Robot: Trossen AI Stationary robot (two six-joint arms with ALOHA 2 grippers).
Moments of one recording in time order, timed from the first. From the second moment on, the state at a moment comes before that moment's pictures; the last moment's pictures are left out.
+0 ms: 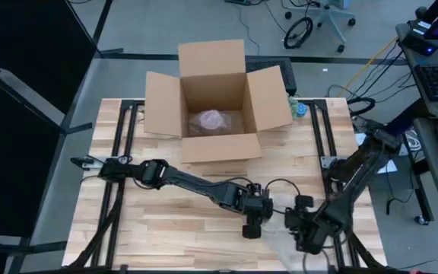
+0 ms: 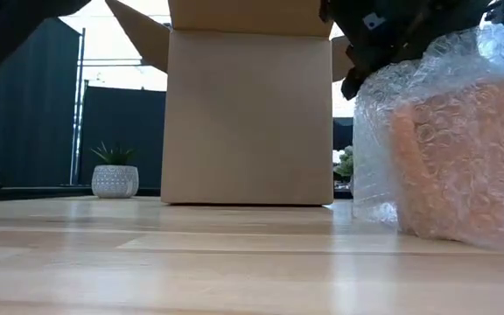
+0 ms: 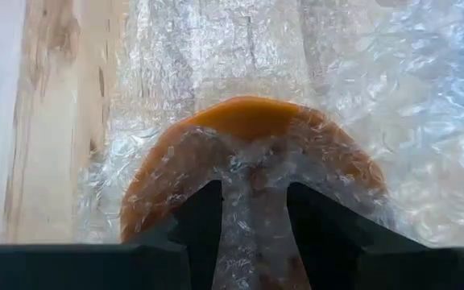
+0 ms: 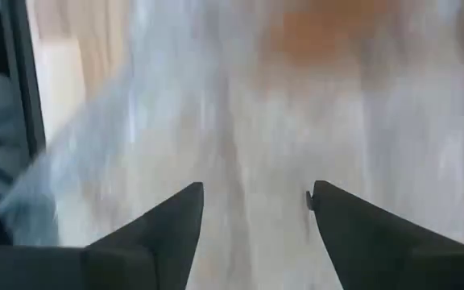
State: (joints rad) left arm -0.28 2.49 2.33 -0.79 -0.08 -0.15; right arm 0.97 1.48 0.97 -0.85 0.20 1.14
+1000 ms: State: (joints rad) left arm -0.29 2.49 2.33 -0.79 -0.08 -0.12; right arm 1.19 1.48 0.76 -0.70 0.17 1.53
